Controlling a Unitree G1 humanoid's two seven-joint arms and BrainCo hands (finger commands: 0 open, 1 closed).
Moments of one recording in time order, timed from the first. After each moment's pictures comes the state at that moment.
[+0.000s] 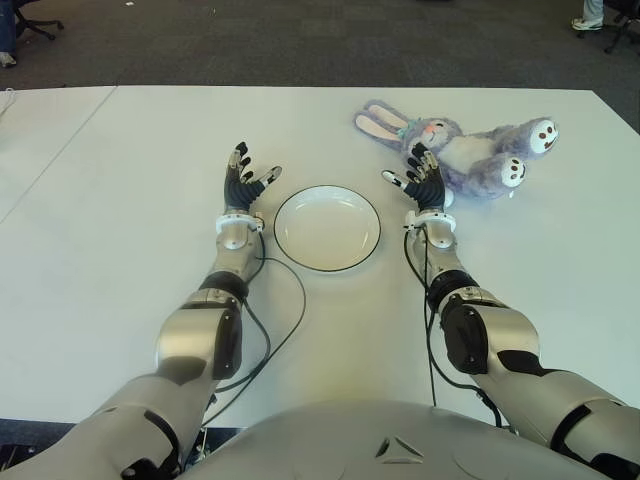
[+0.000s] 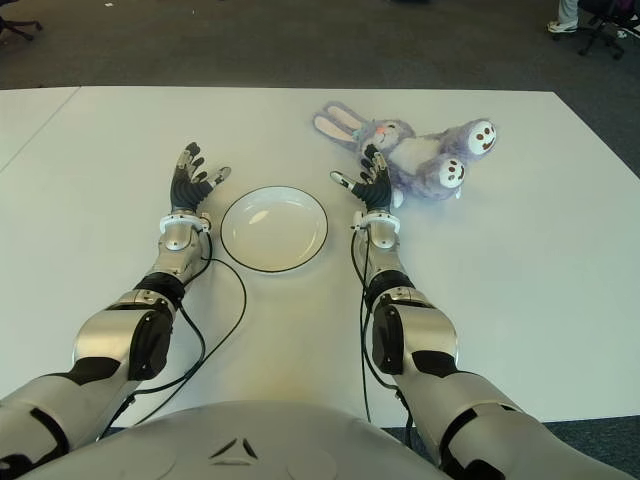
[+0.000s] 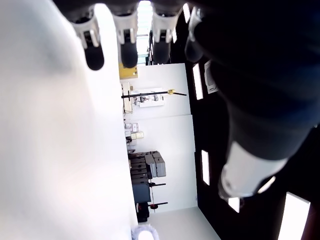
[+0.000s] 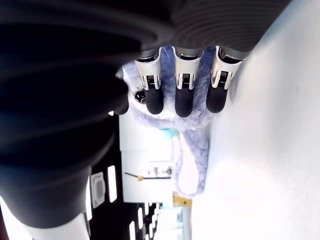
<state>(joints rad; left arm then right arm) -0.58 0.08 0.18 1.22 0.08 -0.57 0.18 -0.65 -0.03 -0.27 1.23 -0.08 -0.57 -0.11</state>
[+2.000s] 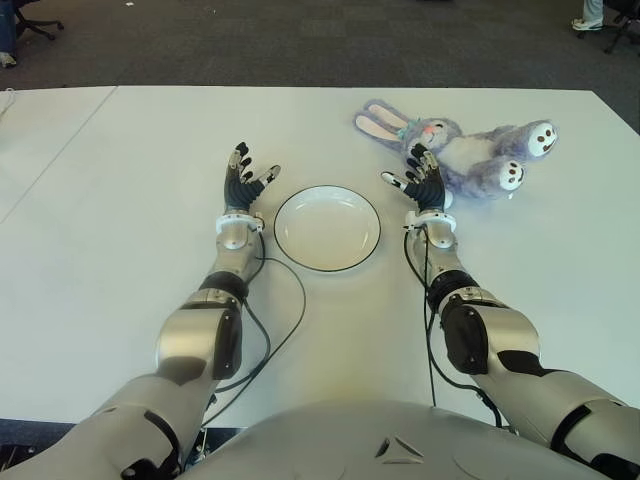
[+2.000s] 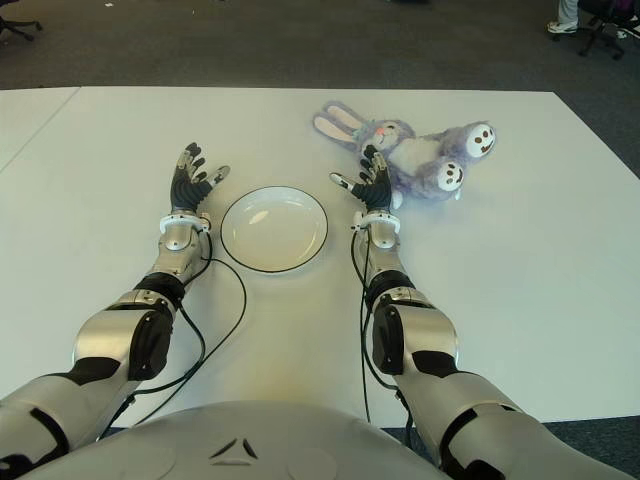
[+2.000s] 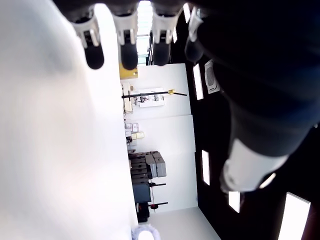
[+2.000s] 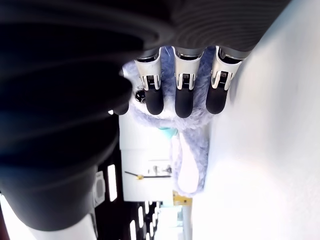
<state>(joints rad) -0.58 0.08 0.18 1.22 0.08 -0.57 0.18 -0.65 -0.03 -0.29 1.23 -0.05 -0.57 -0.08</state>
